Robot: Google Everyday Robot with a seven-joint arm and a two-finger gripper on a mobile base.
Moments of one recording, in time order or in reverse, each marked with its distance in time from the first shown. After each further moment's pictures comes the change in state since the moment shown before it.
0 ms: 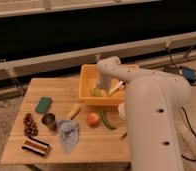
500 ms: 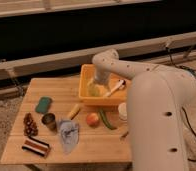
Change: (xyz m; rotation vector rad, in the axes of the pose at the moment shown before) arm 0.002 0.022 -0.057 0.019 -0.056 -0.067
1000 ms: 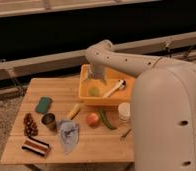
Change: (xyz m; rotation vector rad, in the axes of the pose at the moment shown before) arm 0.005 0.047 -0.054 -0.008 -0.062 -0.144
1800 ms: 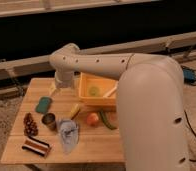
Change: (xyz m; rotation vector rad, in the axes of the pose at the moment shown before) arm 0.092 0.167 -0.010 -0.144 0.108 -0.427
